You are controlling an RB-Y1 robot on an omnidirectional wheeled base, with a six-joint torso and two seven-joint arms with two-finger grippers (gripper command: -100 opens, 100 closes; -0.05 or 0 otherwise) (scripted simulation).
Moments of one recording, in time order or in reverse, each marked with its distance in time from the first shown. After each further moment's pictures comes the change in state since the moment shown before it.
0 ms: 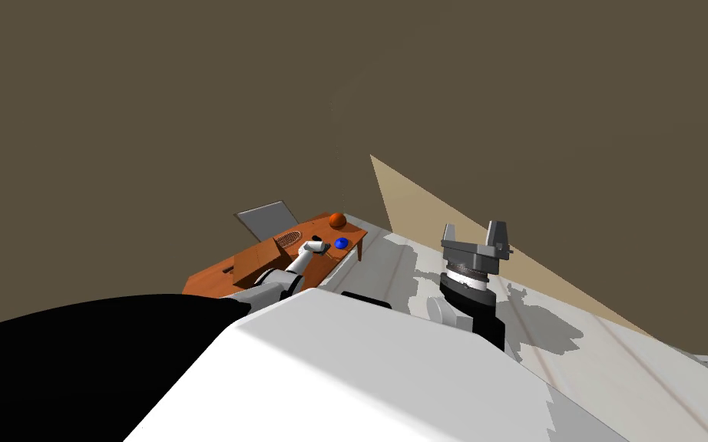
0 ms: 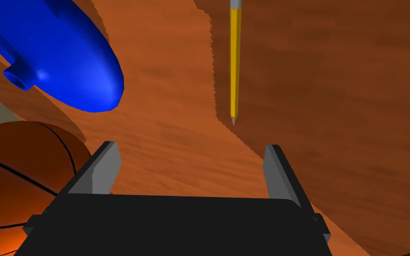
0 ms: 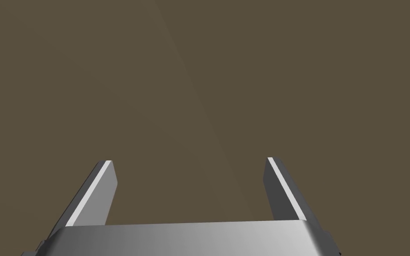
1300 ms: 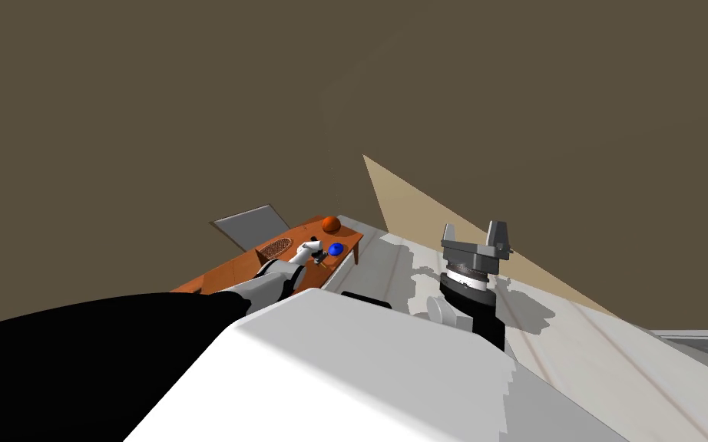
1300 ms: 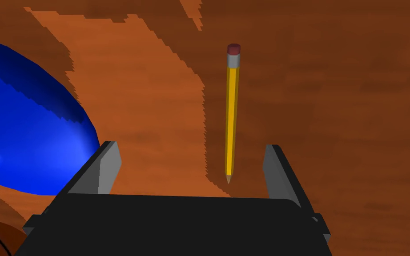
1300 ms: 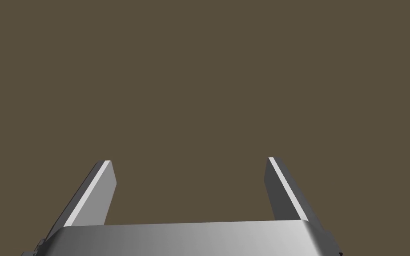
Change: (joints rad) left arm -0.117 0.037 0.005 0.292 0.095 0.198 -0.074; right arm 0.000 0.000 0.000 0.000 0.000 0.000 0.000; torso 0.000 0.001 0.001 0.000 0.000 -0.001
